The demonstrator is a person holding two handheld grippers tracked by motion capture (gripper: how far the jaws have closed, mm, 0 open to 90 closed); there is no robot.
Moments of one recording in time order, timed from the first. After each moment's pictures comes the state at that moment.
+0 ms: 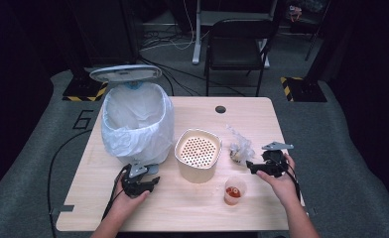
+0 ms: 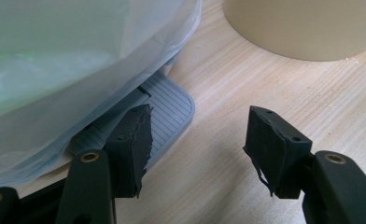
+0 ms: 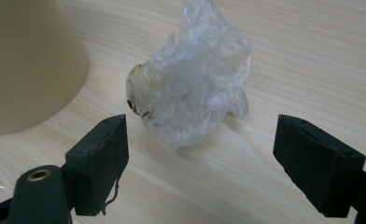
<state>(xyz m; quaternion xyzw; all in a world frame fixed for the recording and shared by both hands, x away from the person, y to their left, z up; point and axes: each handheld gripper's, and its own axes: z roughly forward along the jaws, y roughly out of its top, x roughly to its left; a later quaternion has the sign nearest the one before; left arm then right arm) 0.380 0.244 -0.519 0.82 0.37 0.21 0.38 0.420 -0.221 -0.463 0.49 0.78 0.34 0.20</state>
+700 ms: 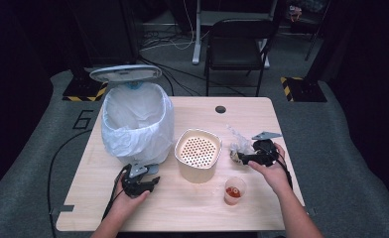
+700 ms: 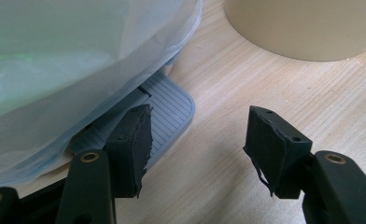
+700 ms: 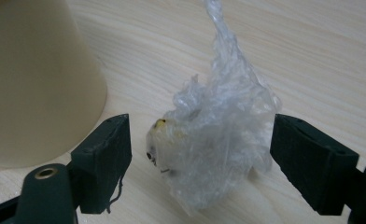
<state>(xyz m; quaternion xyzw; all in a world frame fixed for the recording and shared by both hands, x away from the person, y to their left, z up) 0.380 0.244 -0.519 0.83 0.37 0.21 0.37 0.449 -0.196 -0.452 0.45 0.80 0.35 0.20</state>
